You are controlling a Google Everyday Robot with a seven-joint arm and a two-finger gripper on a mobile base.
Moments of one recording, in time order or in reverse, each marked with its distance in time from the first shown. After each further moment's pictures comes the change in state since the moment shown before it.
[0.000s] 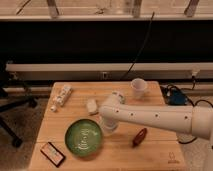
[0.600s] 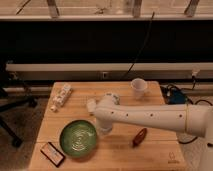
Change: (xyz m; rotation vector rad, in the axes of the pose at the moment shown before) arm -0.025 -0.004 0.002 -0.007 -0.044 -0.061
